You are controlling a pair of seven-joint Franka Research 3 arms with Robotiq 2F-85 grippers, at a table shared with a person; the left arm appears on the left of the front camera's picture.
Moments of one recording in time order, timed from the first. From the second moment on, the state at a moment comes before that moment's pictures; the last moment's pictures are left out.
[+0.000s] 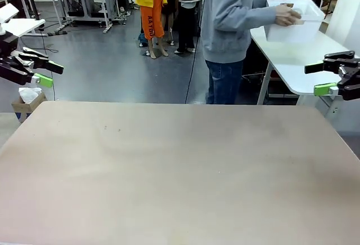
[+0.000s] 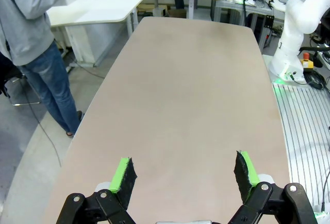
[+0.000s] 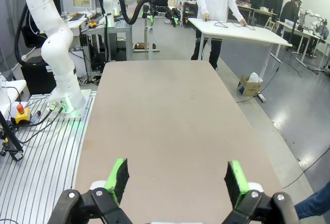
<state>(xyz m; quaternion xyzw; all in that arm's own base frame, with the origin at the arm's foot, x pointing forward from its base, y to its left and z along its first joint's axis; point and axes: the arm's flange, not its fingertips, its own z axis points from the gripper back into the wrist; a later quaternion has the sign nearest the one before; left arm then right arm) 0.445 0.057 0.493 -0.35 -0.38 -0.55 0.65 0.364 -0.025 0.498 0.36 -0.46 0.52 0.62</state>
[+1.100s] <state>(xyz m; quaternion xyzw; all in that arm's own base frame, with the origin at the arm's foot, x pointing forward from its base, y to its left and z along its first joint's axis) 0.445 0.057 0.493 -0.35 -0.38 -0.55 0.65 0.364 -0.025 0.498 0.36 -0.46 0.52 0.62</state>
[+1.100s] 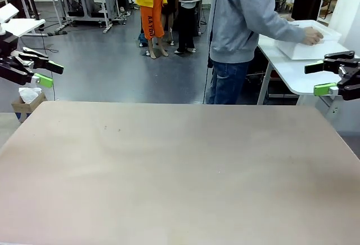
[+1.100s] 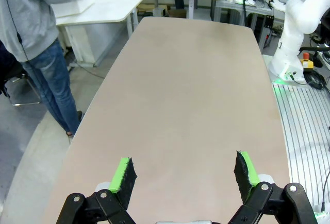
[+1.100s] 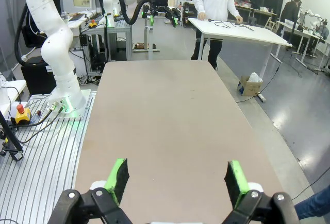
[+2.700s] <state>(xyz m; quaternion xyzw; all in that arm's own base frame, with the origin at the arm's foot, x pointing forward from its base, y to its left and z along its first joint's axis) 0.445 0.057 0.493 -0.35 -0.38 -0.55 0.65 0.364 -0.025 0.498 0.36 -0.46 0.52 0.62</state>
